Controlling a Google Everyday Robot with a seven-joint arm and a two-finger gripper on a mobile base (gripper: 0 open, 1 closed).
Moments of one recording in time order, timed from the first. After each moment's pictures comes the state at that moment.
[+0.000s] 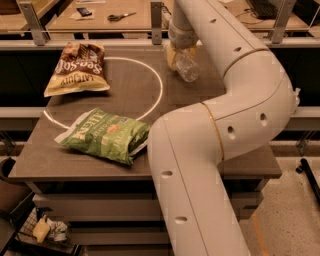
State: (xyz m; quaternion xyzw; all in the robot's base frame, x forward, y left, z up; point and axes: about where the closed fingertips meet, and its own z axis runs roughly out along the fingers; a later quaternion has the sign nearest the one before) arm 0.797 -0.089 0.854 -0.23 0.96 -0.02 0.14
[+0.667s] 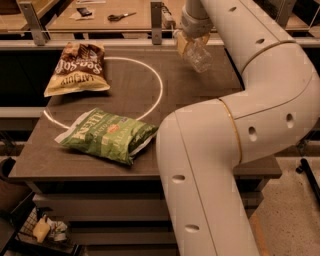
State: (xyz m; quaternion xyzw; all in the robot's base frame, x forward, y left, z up) arm 0.796 -0.121 0.893 -0.22 0.96 -0.03 0.19
